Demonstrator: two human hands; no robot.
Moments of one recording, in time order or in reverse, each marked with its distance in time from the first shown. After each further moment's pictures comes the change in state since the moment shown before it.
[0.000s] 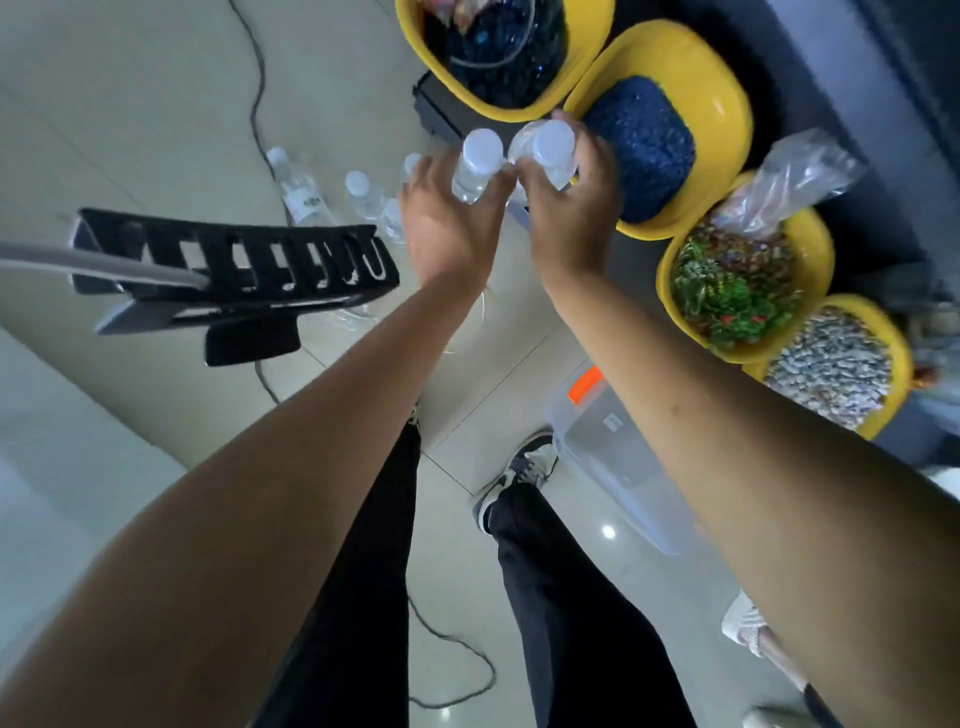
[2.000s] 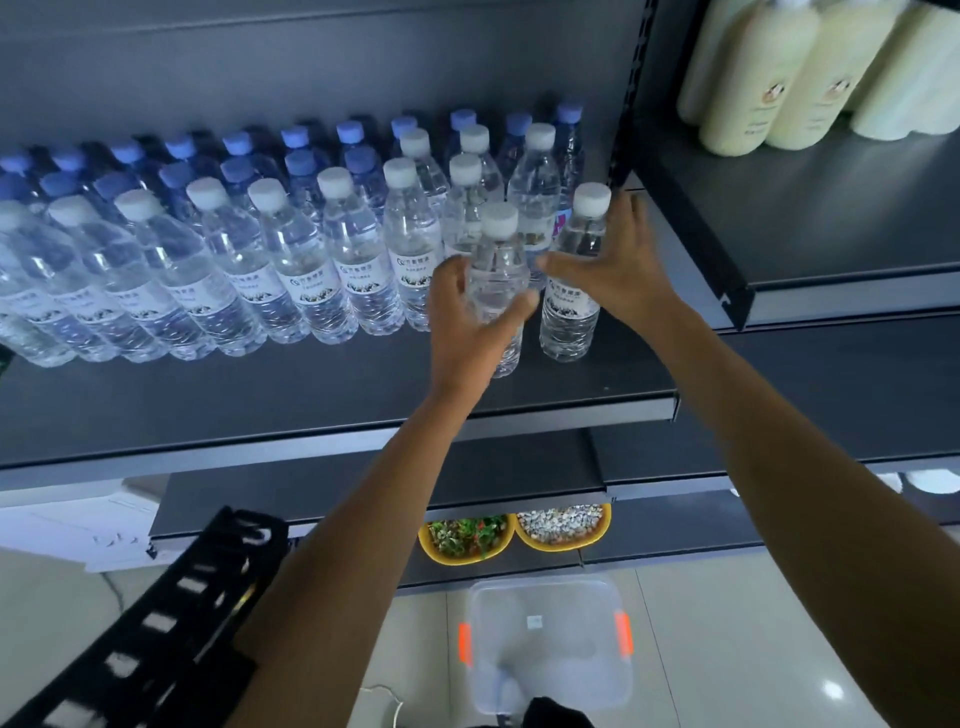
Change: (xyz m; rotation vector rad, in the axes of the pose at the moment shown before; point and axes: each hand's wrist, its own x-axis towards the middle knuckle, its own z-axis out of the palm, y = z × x) left_hand -0.396 0.586 0.061 -0.345 -0.834 0.899; right_hand -0.007 -0.163 -0.783 -0.114 0.520 0.004
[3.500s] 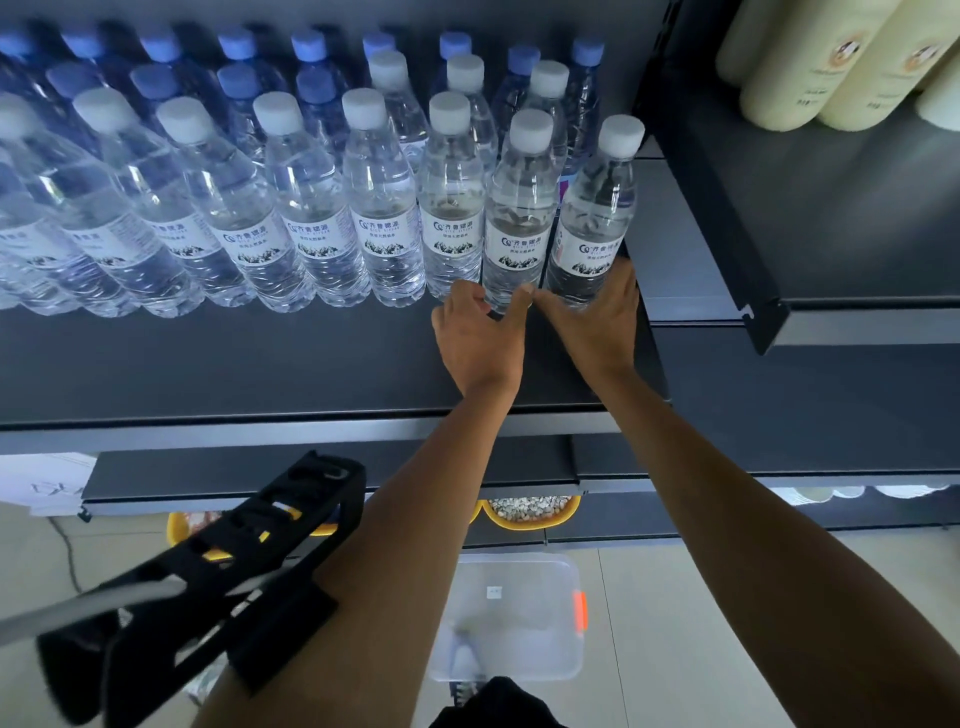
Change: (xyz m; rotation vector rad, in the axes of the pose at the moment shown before) left_hand 0.013 -0.068 0.082 0.309 0.343 -0.270; right_hand -0.011 0.088 0.077 0.073 0.216 0.171
